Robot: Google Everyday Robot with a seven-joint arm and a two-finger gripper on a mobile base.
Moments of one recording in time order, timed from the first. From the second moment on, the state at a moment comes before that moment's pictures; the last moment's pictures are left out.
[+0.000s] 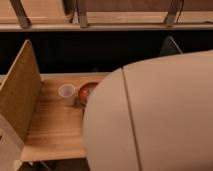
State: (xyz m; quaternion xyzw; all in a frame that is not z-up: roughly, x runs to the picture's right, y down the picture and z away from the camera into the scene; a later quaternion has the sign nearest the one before) arm 0.179 0.166 0.656 -0.10 -0.35 -0.76 0.53
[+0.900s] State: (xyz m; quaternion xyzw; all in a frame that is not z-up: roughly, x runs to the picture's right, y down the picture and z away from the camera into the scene) arm 0.168 0.105 0.692 -0.08 -0.26 -0.85 0.46
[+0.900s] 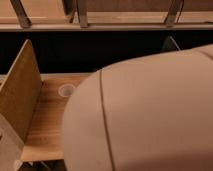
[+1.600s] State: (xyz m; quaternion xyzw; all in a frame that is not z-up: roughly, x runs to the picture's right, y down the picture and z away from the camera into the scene) arm 0.111 0.067 0.689 0.04 -0.23 -0.88 0.41
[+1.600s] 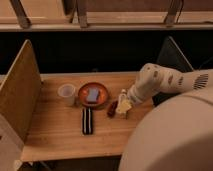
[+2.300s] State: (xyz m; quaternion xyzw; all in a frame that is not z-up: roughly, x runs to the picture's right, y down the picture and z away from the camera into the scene) arm 0.124 0.036 0.700 0.06 -0.17 -0.90 0.40
